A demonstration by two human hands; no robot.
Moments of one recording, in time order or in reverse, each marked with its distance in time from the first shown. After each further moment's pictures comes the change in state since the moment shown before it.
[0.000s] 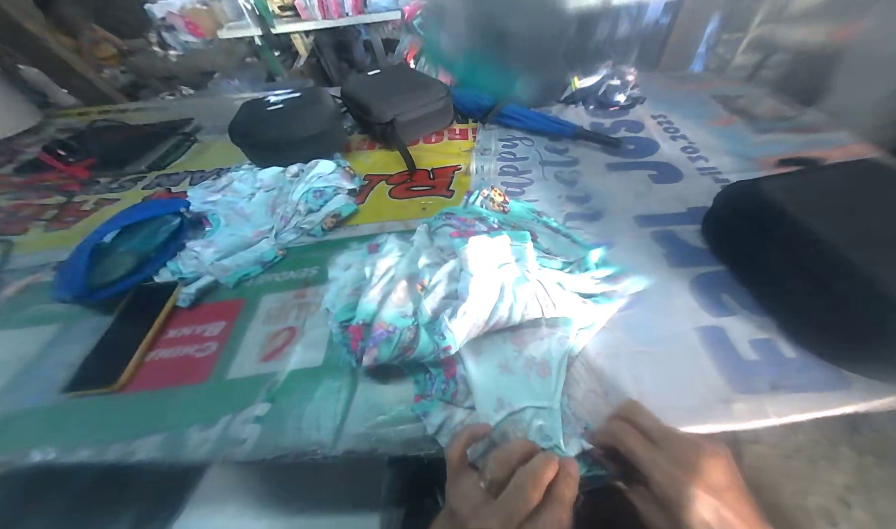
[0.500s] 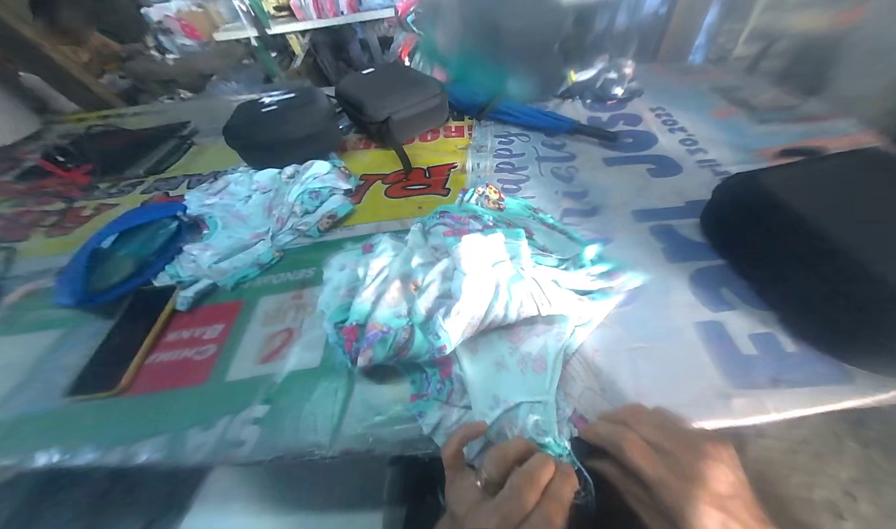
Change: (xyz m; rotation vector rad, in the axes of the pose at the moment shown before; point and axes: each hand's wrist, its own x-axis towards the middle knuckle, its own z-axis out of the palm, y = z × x) left_hand 0.003 0.005 0.000 -0.042 0.007 -0.039; right_hand 0.001 0.001 -0.001 -0.047 0.057 -0.085
